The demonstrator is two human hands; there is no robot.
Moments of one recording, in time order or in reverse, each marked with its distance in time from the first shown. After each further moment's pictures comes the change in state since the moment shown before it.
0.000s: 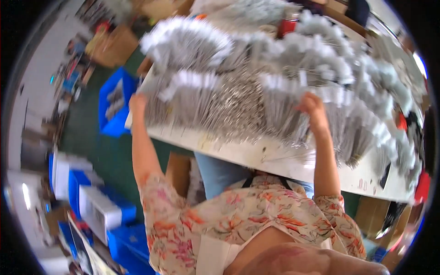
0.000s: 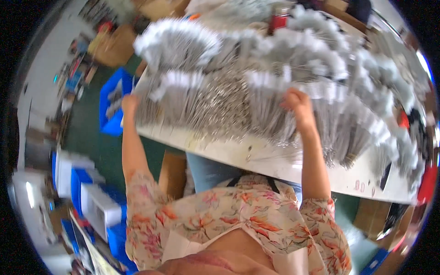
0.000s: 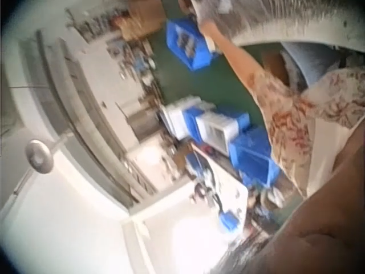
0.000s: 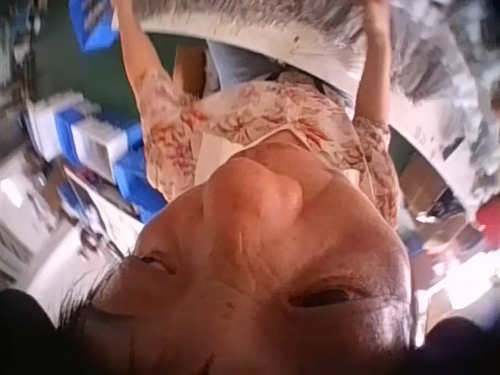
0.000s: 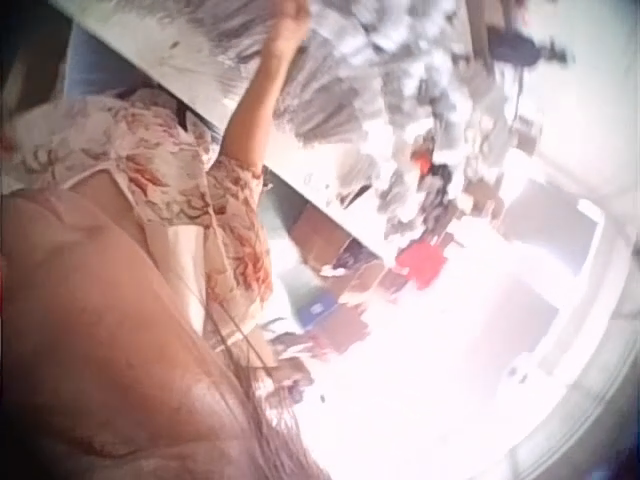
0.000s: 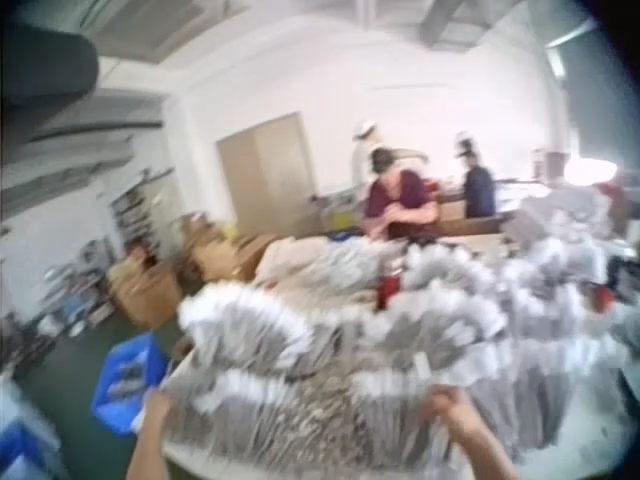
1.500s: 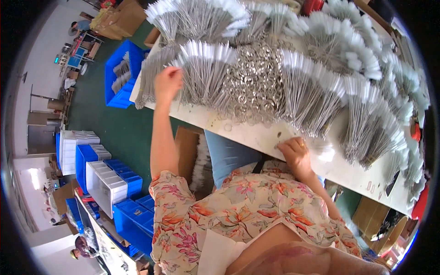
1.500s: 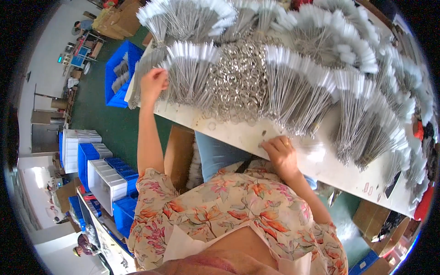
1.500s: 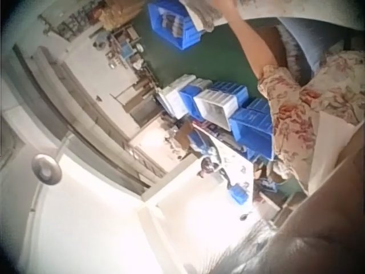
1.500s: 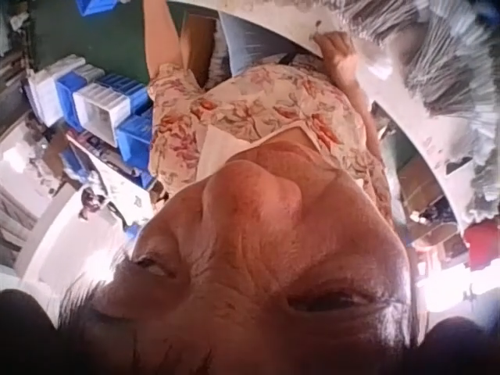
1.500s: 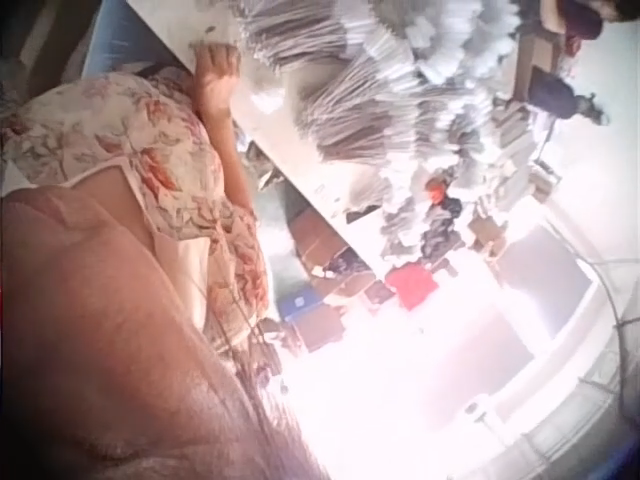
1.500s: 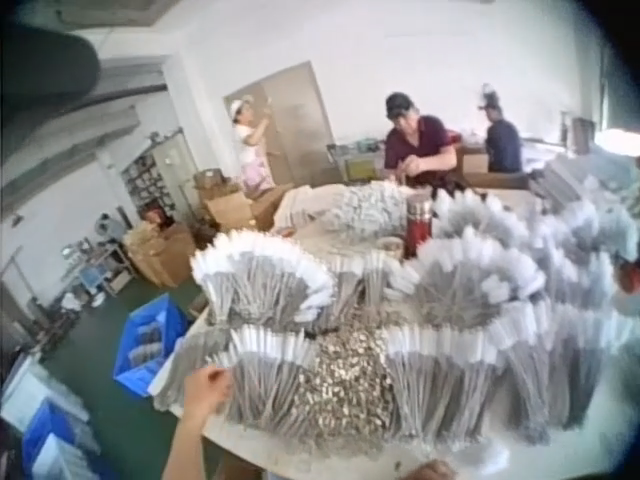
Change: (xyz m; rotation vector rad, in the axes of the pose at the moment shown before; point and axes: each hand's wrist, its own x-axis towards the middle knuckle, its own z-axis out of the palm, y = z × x) left_hand -0.020 0.143 -0.167 -1.253 -0.319 -0.555; right_hand -0.123 0.074 0.025 -0.847 -0.383 -0.798
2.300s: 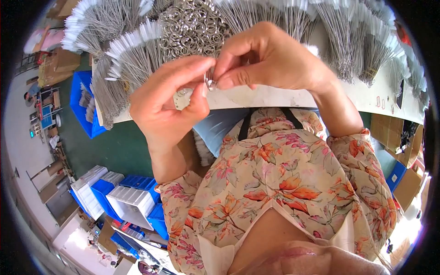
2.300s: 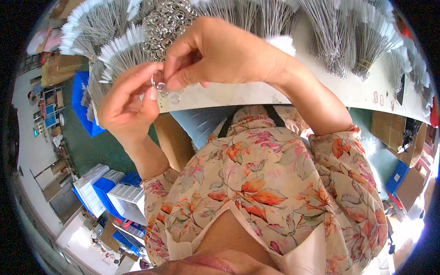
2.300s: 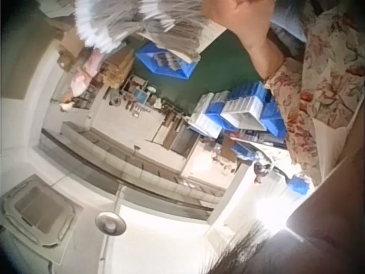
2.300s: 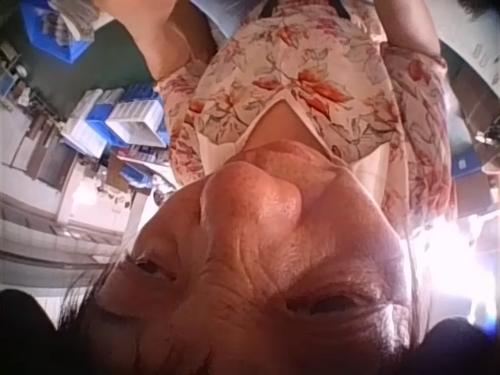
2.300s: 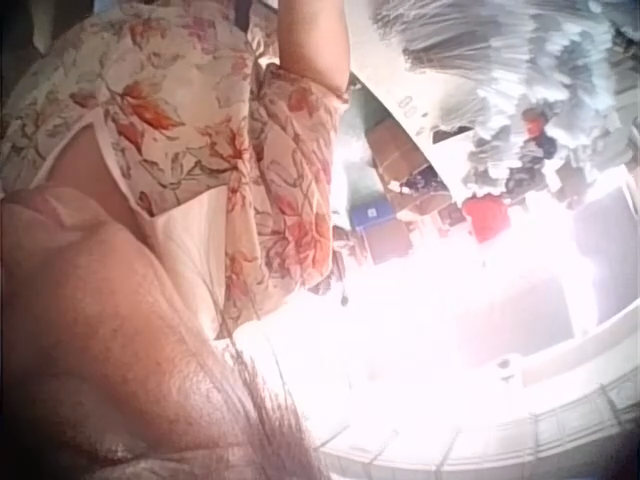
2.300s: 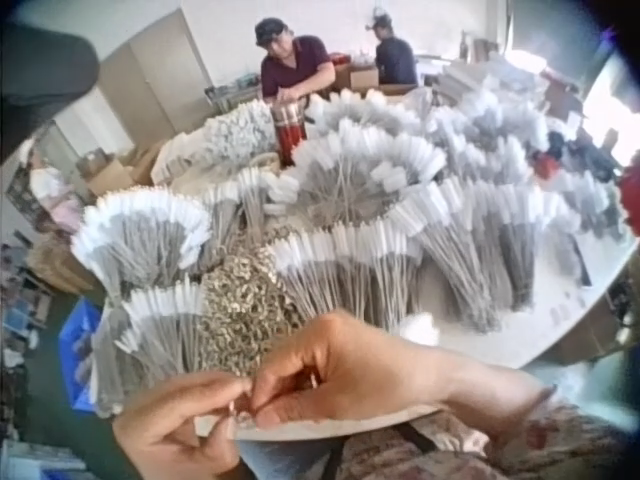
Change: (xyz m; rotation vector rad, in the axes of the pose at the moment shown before) left_hand -0.135 0.138 0.057 -0.369 -0.476 0.826; right_hand 0.120 -0.018 -0.073 1.110 -0.291 0.304
